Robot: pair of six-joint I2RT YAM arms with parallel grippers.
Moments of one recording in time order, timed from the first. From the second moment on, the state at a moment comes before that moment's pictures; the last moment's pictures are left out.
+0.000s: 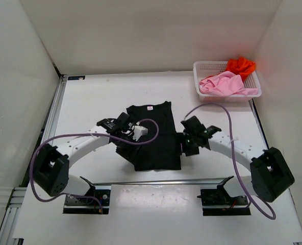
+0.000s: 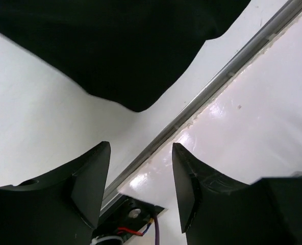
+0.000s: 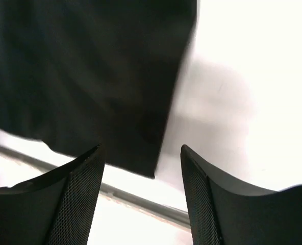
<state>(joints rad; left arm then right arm) -0.64 1.38 0.94 -0.86 0.38 0.00 0.65 1.35 0.84 -0.61 -0.12 0.48</state>
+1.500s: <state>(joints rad) -0.61 1.62 0.74 -0.46 0.70 -0.03 0.61 1.04 0.34 -0.27 -0.35 0.88</state>
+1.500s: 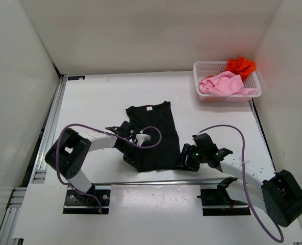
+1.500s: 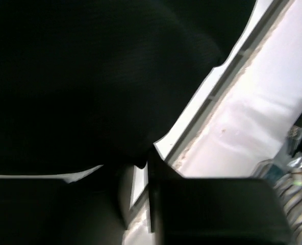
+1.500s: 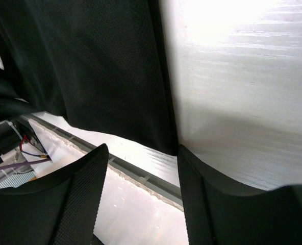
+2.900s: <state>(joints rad) -0.50 1.47 0.60 -0.47 0.67 -0.03 0.72 1.20 0.32 -0.11 -0.41 1.07</state>
